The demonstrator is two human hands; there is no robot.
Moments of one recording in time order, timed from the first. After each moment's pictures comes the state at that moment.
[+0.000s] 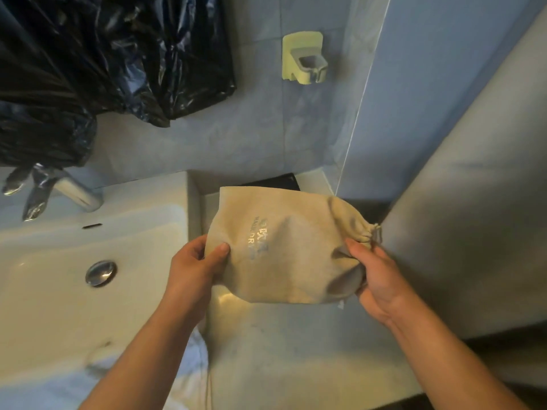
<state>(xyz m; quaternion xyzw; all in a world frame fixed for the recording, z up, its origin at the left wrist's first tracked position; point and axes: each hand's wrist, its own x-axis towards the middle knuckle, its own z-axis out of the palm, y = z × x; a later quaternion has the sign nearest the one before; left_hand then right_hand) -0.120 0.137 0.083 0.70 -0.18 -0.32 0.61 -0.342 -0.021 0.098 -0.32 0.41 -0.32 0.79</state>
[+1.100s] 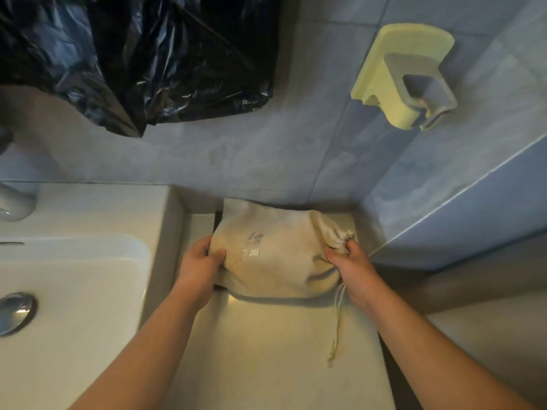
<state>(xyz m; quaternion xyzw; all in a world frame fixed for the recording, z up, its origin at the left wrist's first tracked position) 0.003 -0.024 -0.042 0.73 -0.01 -0.33 0.59 -0.180 -0.221 -0.026 -0.55 0.49 -0.15 0.65</state>
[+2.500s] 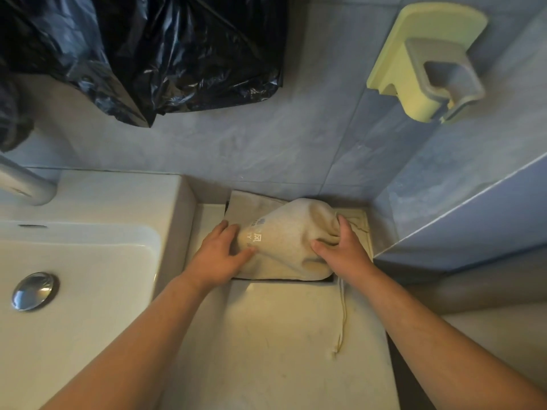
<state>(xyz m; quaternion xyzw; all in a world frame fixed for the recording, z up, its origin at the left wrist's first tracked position) 0.014 -0.025 -0.038 0.87 -0.30 -0.29 0.25 -0.157 -0.232 -0.029 -0.74 0.46 0.01 0.50</state>
